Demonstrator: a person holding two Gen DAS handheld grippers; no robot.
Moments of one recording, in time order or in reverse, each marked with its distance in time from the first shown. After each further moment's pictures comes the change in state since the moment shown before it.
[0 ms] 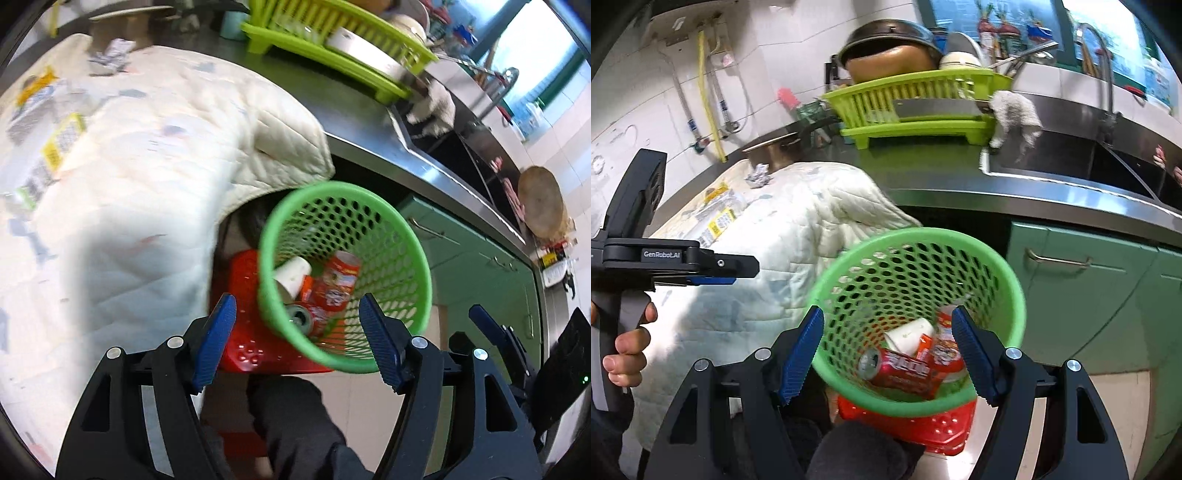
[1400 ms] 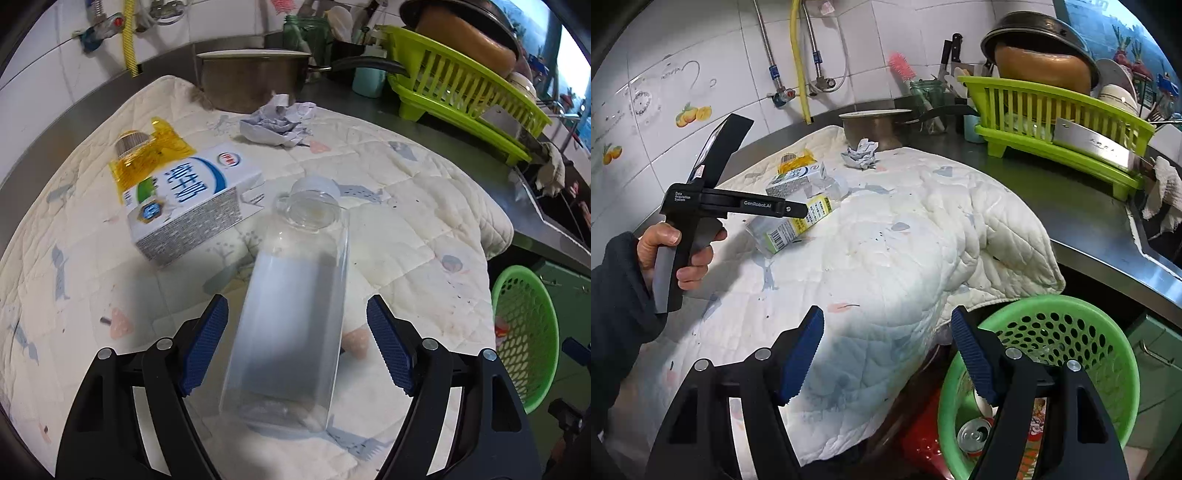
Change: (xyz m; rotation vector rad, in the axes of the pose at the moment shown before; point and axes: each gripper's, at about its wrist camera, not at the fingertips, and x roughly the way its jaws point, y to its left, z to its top) left arm -0.022 0.194 0.117 0.082 -0.130 0.306; right arm 0.098 0.147 0.060 -0.233 0.070 0.194
